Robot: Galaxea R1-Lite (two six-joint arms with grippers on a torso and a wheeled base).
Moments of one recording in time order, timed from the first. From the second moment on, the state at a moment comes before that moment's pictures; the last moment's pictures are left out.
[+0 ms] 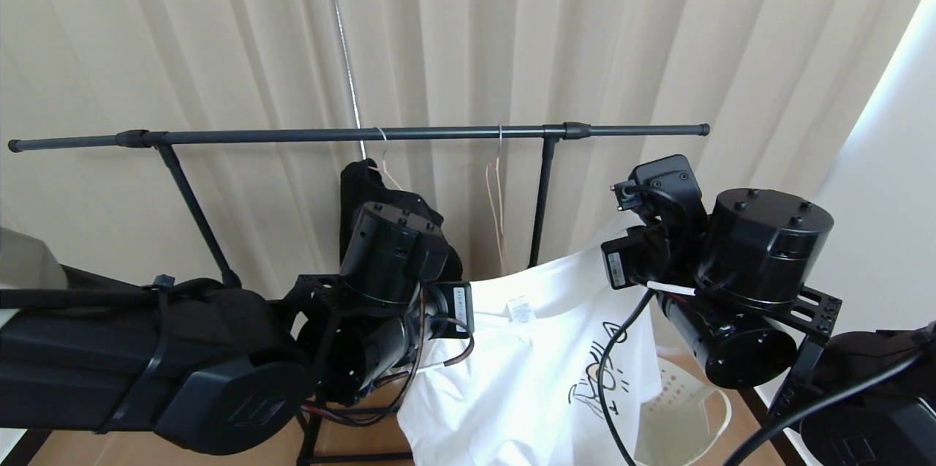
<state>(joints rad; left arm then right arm) -0.77 1.85 -0.95 -0.34 0.32 -0.45 0.68 1.79 -0.70 -1.00 -0.73 -0.23</state>
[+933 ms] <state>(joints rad) -0.74 1.84 -0.96 -0.40 0.38 -0.45 0.70 1.79 -0.63 -1.00 -0.69 -0.26</state>
